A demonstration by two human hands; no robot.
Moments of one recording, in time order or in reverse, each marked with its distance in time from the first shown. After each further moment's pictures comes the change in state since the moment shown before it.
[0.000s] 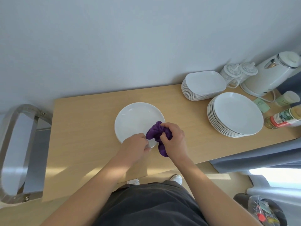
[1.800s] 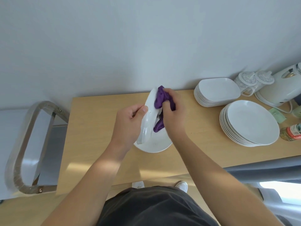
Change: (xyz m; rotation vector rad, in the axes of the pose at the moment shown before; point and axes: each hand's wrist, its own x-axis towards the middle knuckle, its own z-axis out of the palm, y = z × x) left_hand -0.040 0.008 -0.106 -1.191 0.651 -0.137; right_hand 0.055 -0.106 0.017 0.368 0.115 -0.150
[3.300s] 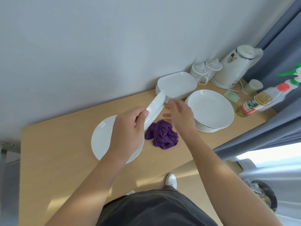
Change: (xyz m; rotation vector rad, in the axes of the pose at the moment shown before) left_hand 0.004 0.030 0.100 0.426 -0.185 0.415; right_hand 0.024 0.026 -0.142 -0.100 0.099 0.407
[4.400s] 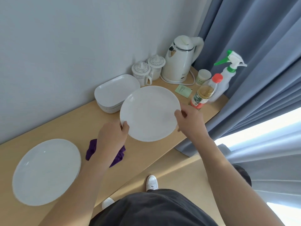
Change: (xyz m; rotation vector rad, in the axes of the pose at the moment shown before) left_hand 0.054 0.019 0.211 0.513 -0.275 -0.200; right_hand 0.055 0.075 -0.239 -0.295 0.166 -0.115
